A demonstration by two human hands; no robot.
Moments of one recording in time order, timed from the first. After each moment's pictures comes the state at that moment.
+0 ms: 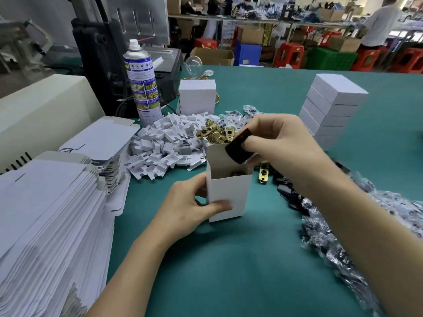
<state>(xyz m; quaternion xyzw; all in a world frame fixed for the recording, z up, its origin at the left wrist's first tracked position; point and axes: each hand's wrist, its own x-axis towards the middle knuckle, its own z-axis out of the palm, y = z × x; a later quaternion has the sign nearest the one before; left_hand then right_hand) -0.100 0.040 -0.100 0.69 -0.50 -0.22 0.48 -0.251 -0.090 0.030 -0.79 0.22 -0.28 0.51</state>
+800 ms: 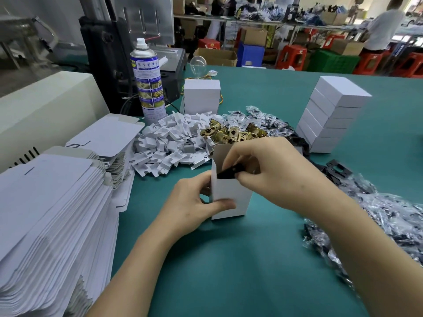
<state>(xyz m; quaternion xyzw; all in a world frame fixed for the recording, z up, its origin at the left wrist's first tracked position) -0.101 0.040 -0.100 0.68 -0.51 -0.22 0.48 -0.252 -0.067 0.027 -0.95 0.19 -0.15 0.21</state>
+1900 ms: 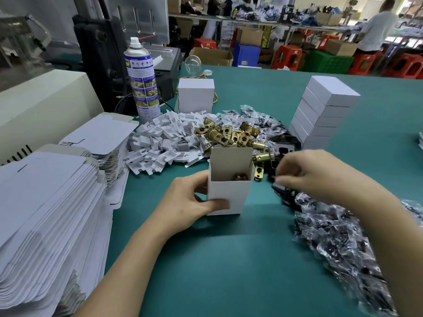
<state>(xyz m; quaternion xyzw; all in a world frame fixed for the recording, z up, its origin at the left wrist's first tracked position) -0.104 0.040 -0.099 0.64 -0.53 -0.24 0.50 -0.311 -0.130 0.013 -0.93 0.35 0.00 0.12</state>
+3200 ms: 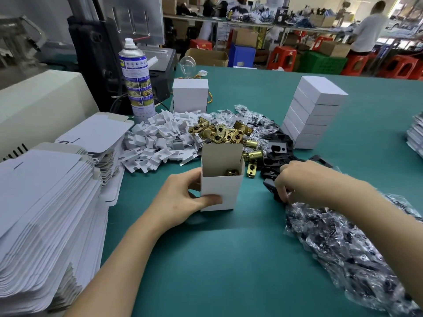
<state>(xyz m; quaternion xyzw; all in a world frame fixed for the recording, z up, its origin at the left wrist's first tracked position) -0.106 0.041 -0.097 0.65 -0.53 -0.24 0.49 -0.316 -0.150 -0.009 -0.94 0.22 0.23 -0.09</state>
